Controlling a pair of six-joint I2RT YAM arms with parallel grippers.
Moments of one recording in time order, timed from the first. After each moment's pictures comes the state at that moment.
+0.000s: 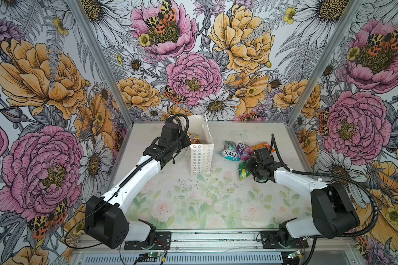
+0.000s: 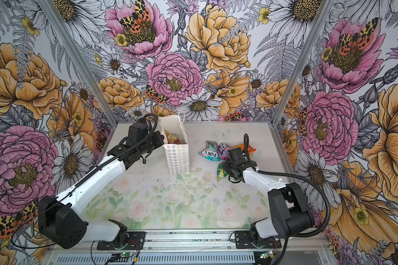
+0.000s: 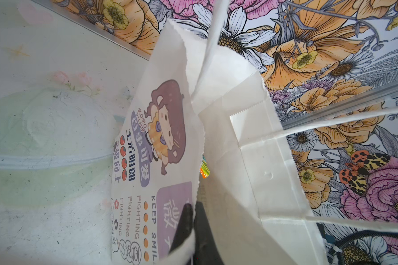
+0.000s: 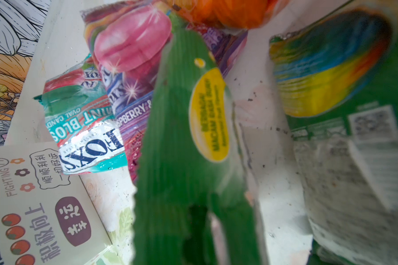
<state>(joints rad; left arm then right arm) -0.42 1.37 1.20 -0.36 -0.03 -0.73 0.31 1.42 0.77 -0.30 -0.03 0.96</state>
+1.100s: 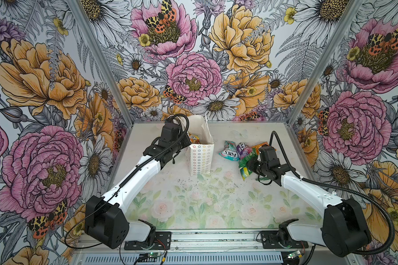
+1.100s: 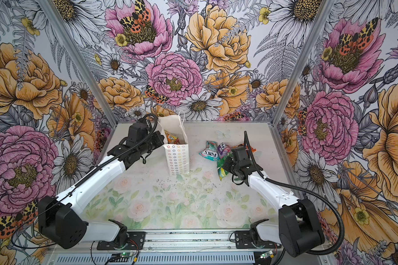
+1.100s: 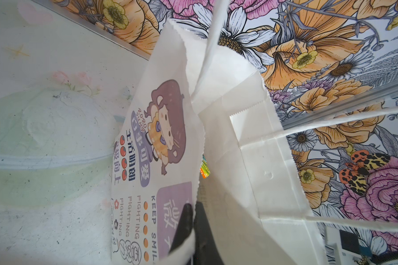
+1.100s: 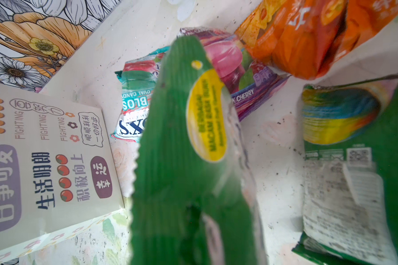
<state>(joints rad) -0.42 1.37 1.20 -0.36 -0.03 -0.73 0.31 1.27 0.77 -0.34 -0.08 0.71</state>
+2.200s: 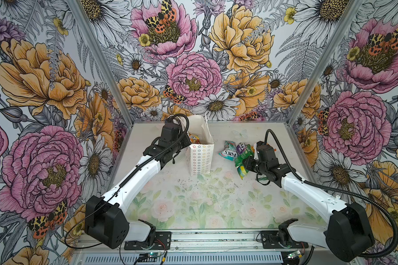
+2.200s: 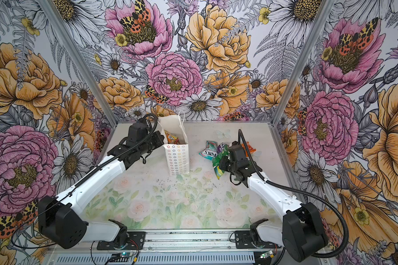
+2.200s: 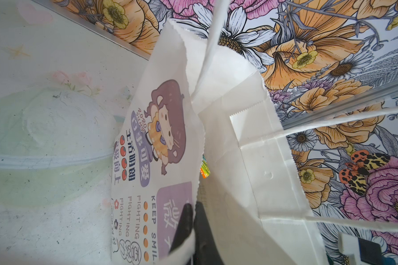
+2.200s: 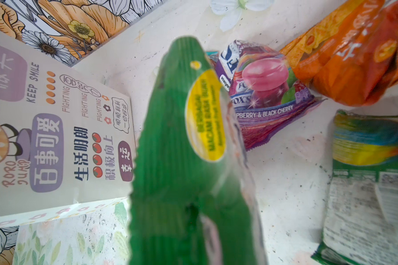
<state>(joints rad) -0.42 1.37 1.20 -0.36 -0.03 -0.73 0.39 1.24 0.81 -0.34 -0.07 0.62</state>
